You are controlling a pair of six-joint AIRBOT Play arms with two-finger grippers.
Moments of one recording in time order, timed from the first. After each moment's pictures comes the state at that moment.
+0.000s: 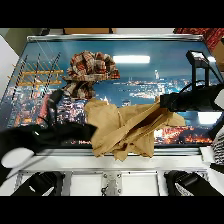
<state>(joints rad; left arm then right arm) -0.61 -0.62 0.88 1.39 -1.06 -2.00 0.38 -0.94 1.38 -1.60 1.52 1.96</state>
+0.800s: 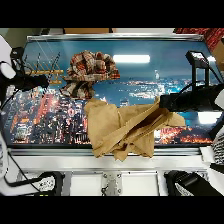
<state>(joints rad) 0.15 -1.44 1.47 1.55 -1.09 -1.55 0.38 -0.94 1.38 -1.59 1.53 1.96</state>
